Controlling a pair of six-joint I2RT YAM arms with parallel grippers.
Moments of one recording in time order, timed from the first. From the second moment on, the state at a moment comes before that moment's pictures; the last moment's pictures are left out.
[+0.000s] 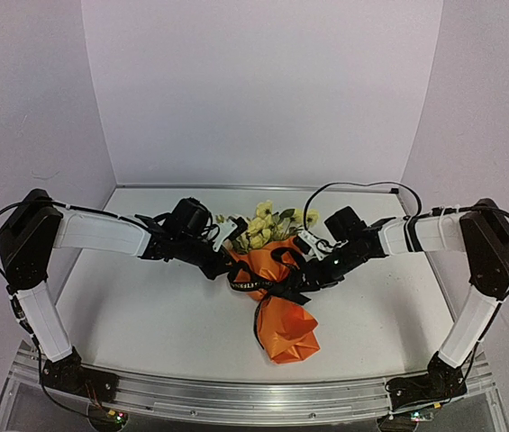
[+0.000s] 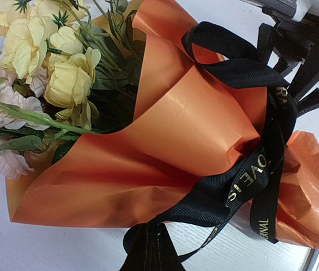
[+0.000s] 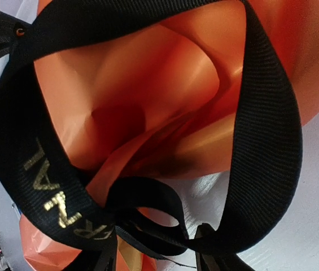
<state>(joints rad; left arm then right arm) -0.78 1.77 1.08 -0.08 0.31 0.03 0.60 1.76 1.03 -0.36 -0.53 0.16</state>
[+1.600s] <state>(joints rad) -0.78 1.81 1.14 -0.13 0.31 0.03 0.59 1.72 0.84 -0.10 -0.57 0.30</state>
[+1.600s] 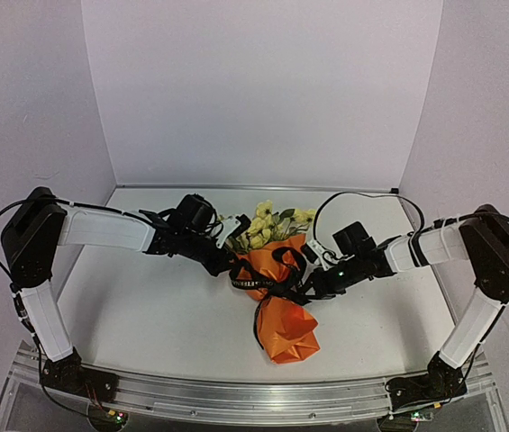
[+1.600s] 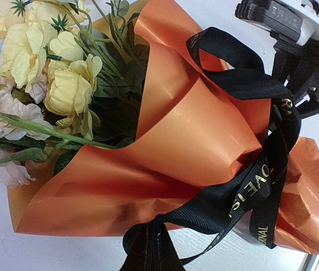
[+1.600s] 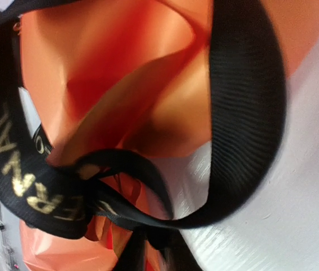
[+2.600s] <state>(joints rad) -0.79 1.73 1.13 -0.19 0.18 -0.44 0.63 1.58 0.85 -0.38 -0.46 0.27</state>
